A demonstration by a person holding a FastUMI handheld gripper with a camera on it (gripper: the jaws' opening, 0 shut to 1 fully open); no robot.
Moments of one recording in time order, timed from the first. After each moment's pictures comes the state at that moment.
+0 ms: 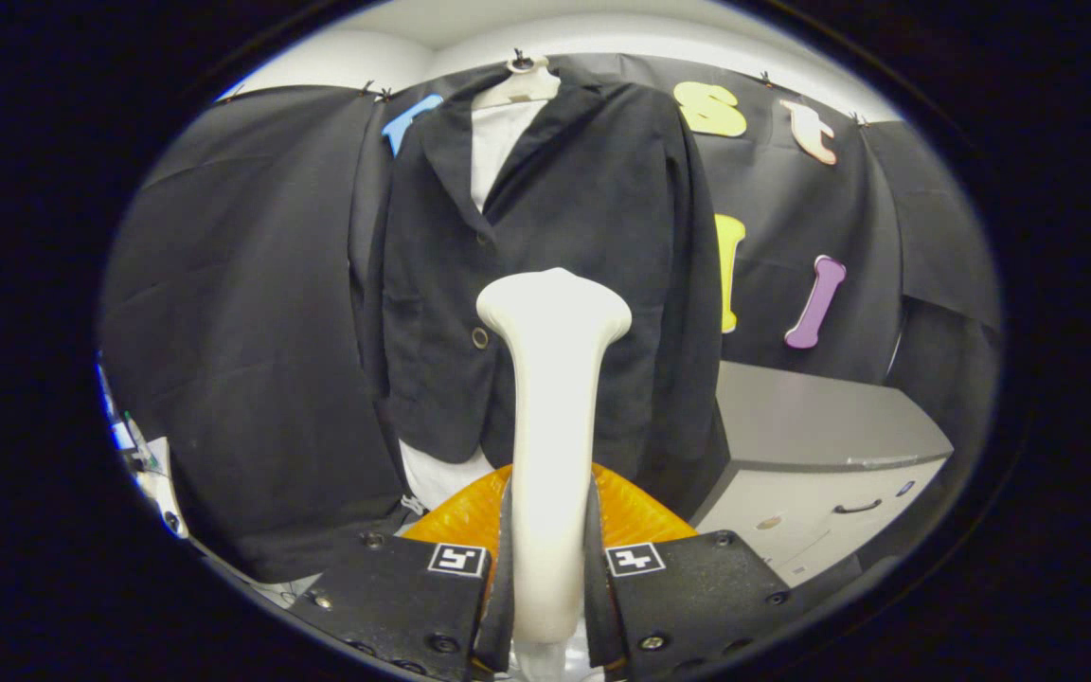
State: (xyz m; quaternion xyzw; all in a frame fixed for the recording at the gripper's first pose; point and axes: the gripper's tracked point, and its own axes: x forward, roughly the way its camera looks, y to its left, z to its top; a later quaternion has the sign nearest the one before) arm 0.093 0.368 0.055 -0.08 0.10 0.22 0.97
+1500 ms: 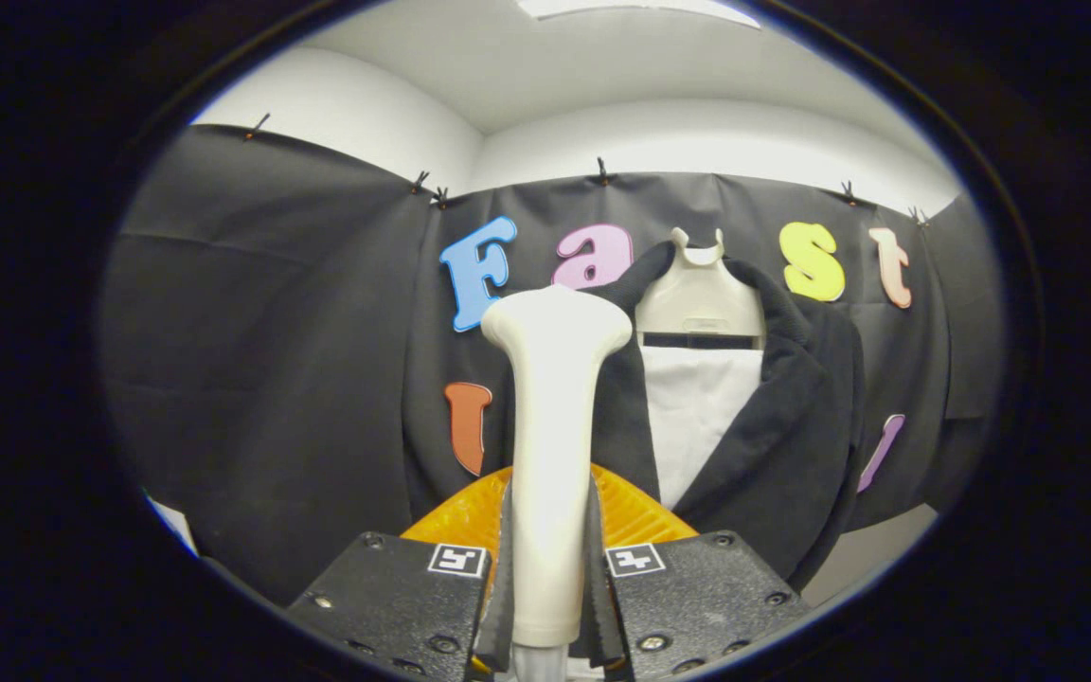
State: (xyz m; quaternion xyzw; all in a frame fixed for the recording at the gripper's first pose) arm 0.096 0.620 0.278 -0.06 -0.08 0.27 0.96
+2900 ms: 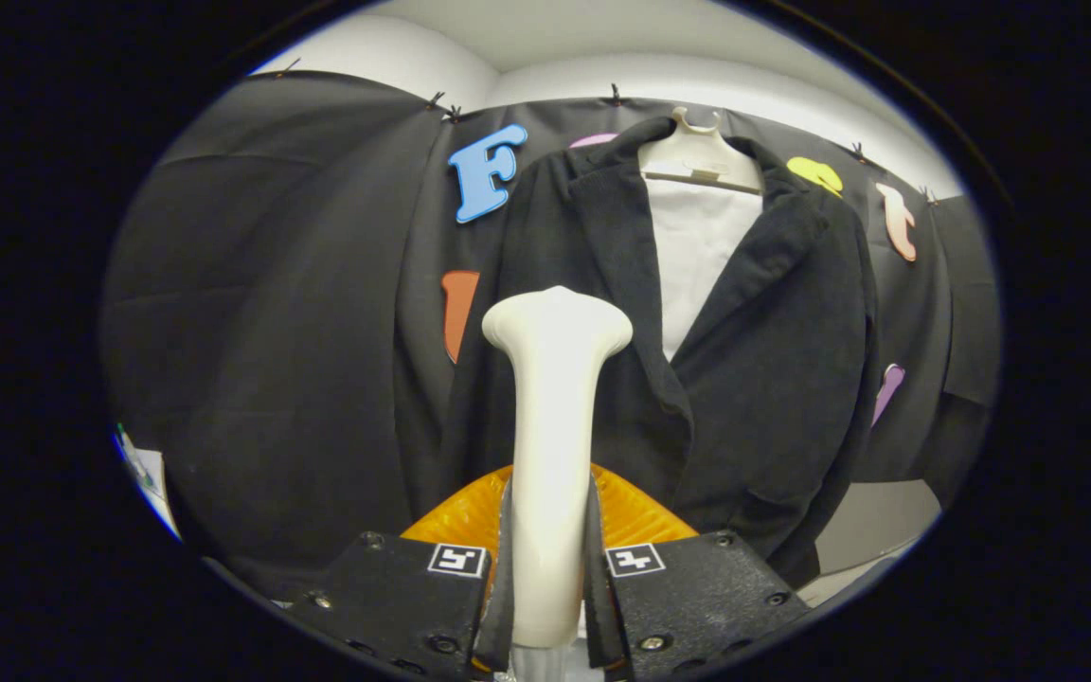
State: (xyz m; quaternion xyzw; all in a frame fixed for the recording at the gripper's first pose) arm 0.126 0.578 0.122 -0.12 0.02 0.25 0.96
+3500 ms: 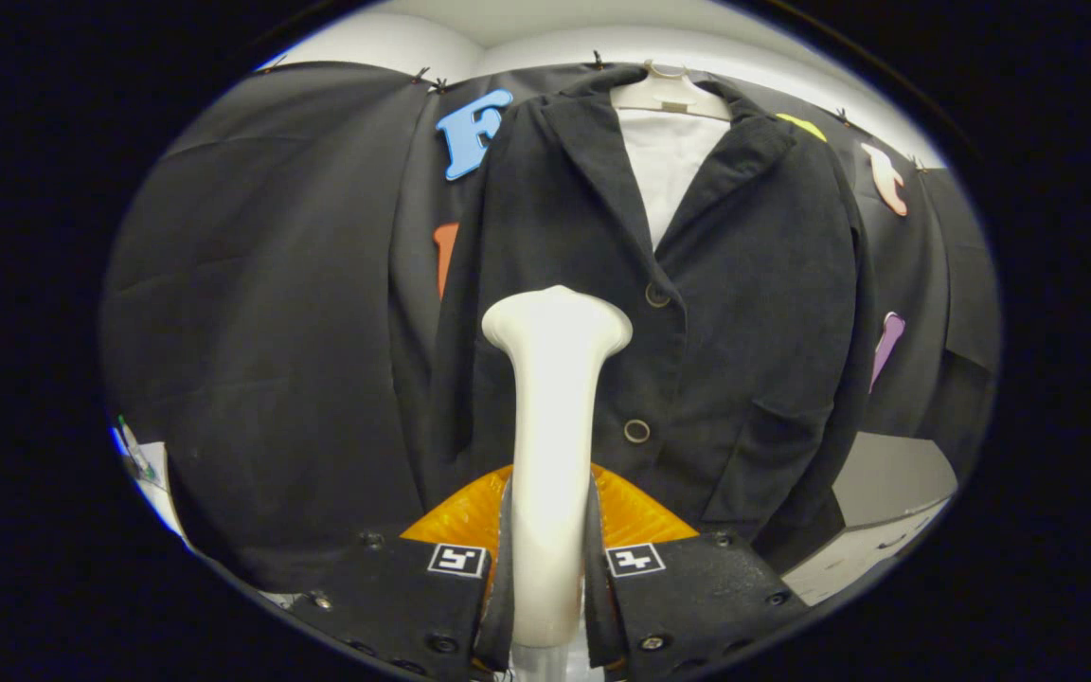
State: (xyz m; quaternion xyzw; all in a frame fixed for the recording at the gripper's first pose) arm 0.121 0.541 0.044 -0.12 0.09 0.24 0.96
